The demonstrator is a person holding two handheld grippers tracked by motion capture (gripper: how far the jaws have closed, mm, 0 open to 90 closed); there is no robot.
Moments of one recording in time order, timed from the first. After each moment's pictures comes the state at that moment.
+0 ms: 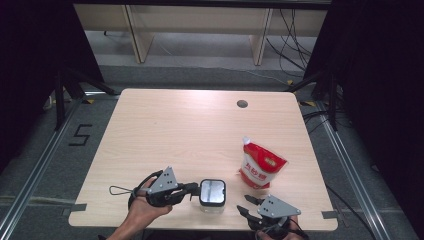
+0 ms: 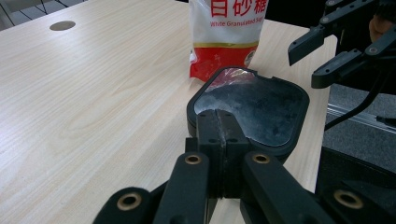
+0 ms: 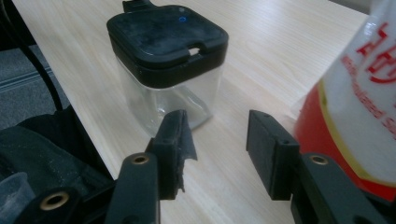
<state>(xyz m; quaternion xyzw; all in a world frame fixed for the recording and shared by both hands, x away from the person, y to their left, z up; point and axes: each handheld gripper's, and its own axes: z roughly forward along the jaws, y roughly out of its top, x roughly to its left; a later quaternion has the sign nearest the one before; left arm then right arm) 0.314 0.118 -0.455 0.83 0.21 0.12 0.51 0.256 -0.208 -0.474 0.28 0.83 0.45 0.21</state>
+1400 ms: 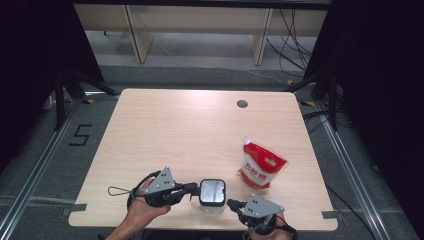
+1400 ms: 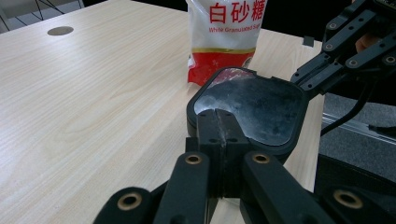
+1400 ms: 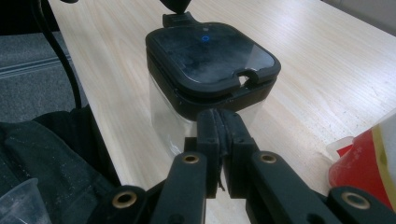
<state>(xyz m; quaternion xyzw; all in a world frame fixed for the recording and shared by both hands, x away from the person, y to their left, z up) 0.314 0.122 -0.462 0.81 0.22 0.11 0.53 0.262 -0.178 -0.472 0.22 0.85 0.44 0.20</state>
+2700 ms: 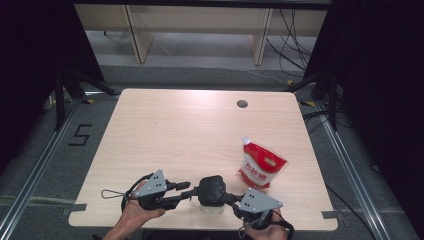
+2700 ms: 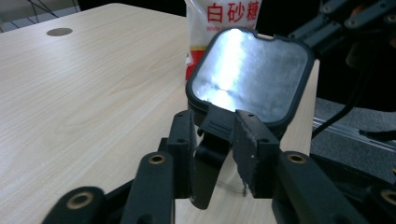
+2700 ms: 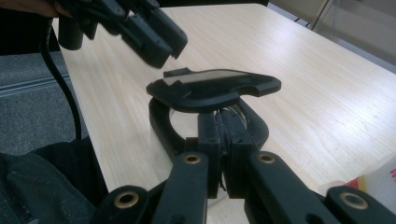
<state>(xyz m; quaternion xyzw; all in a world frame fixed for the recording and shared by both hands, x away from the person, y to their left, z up) 0.310 0.139 -0.471 0.80 0.21 0.10 0.55 0.268 -0.164 -0.450 0.21 0.83 0.47 0.21</state>
